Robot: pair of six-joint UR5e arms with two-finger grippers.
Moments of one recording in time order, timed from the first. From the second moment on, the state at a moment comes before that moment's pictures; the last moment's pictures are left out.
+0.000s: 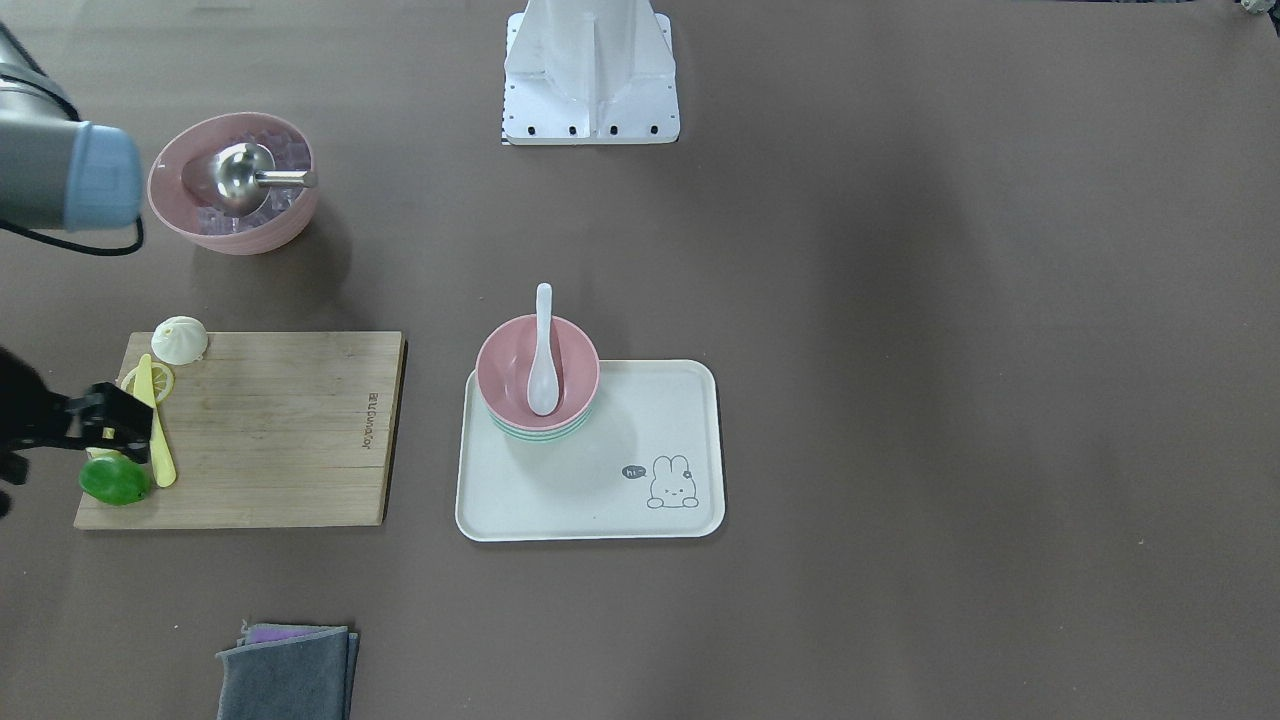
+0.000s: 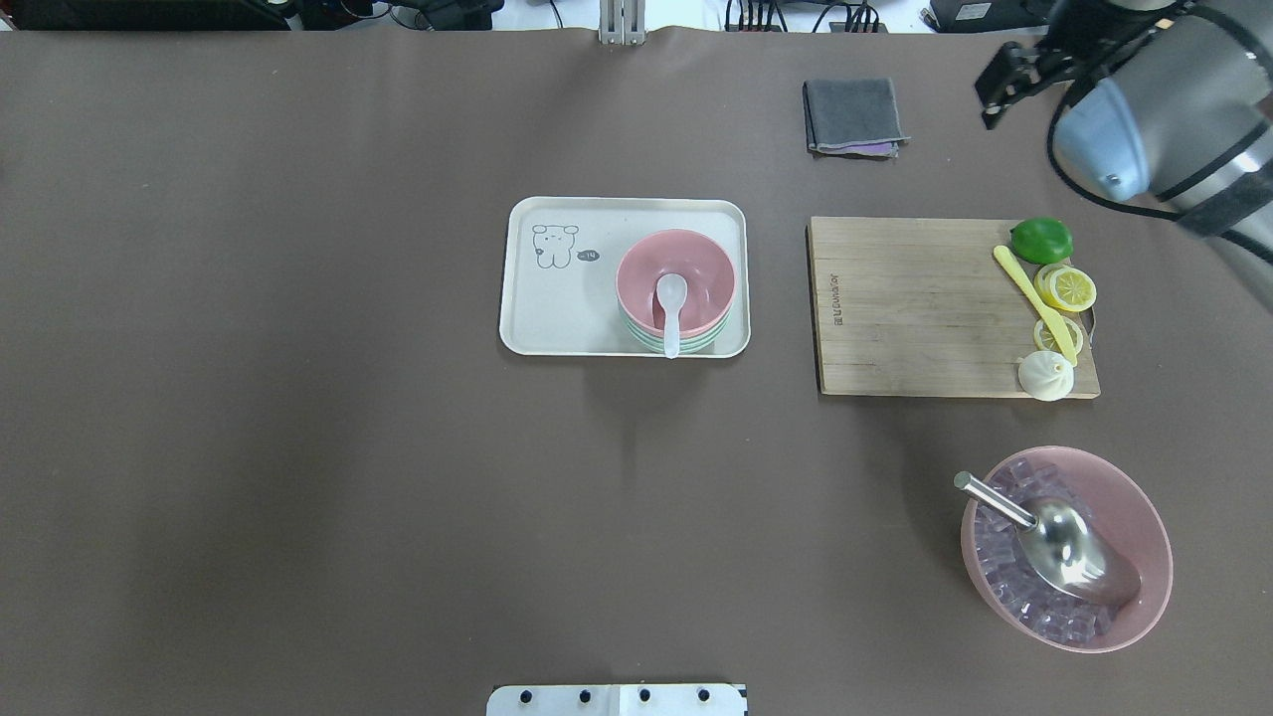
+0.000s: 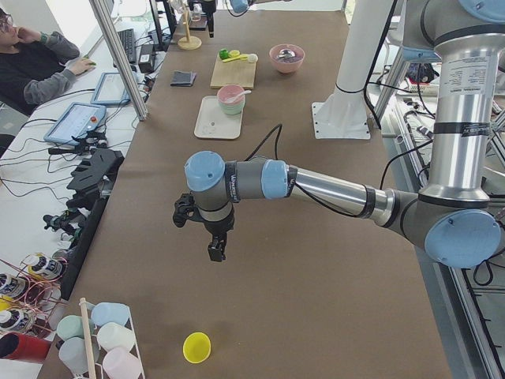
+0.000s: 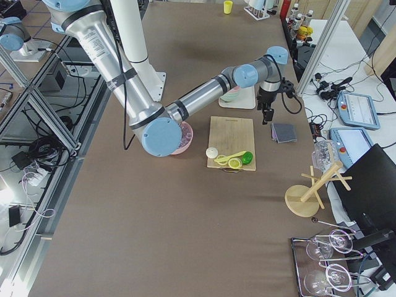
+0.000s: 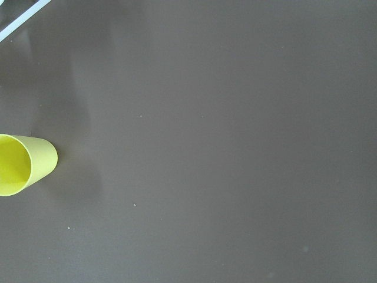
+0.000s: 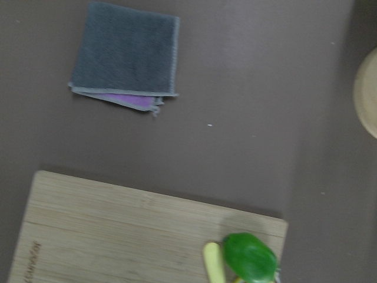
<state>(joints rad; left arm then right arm) -1.59 -1.57 -1.81 -1.28 -2.33 0.20 1.21 -1.04 1.57 -1.74 2.22 0.30</state>
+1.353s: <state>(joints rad) -1.59 -1.46 -1.85 -1.55 -2.33 0.20 1.62 -1.53 1.66 -1.74 2.29 -0.17</state>
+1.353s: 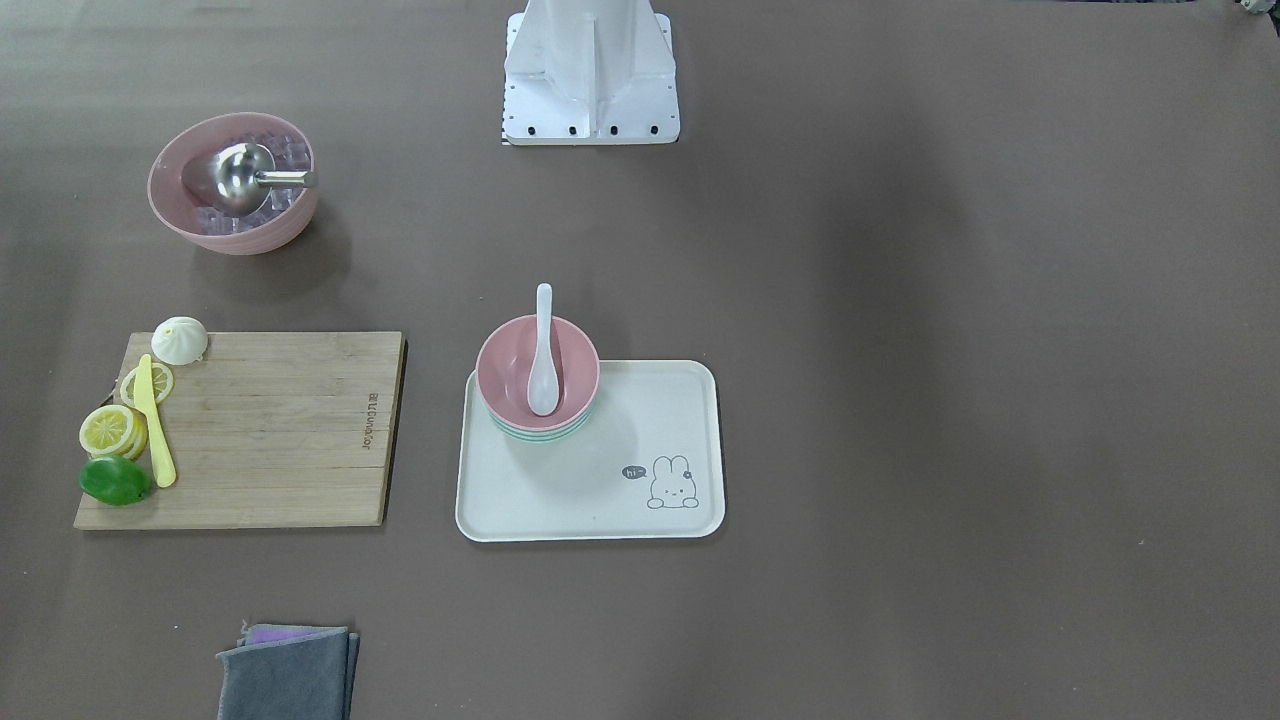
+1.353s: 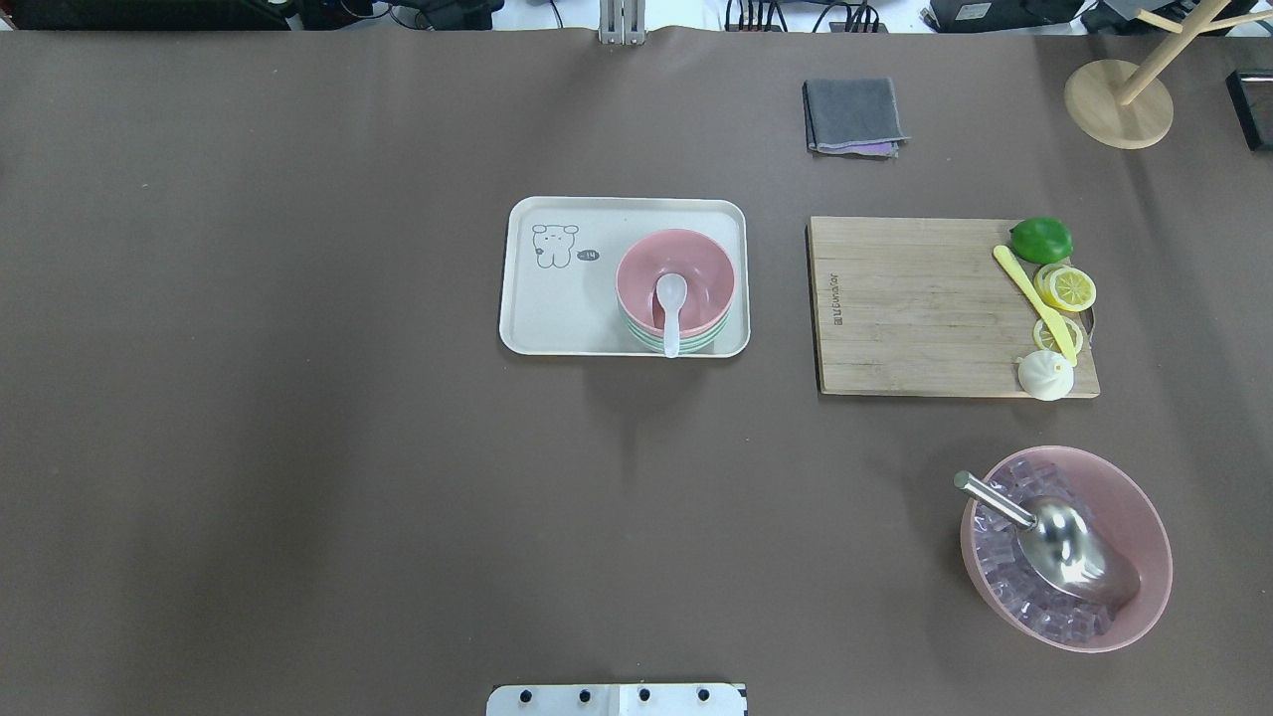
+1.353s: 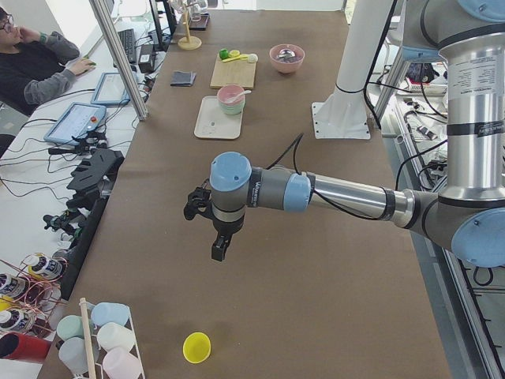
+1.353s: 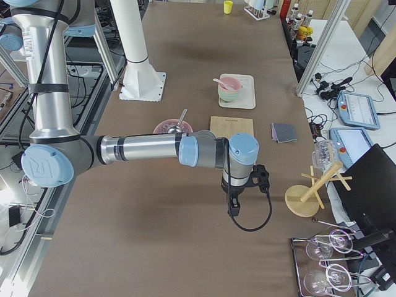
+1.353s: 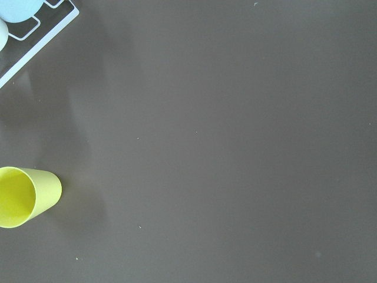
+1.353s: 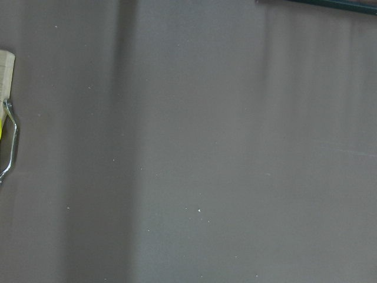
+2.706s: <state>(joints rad) -1.59 -1.43 -1.82 -1.57 -2.32 0.20 1.62 -1.63 1.69 -1.66 2.33 -0.12</state>
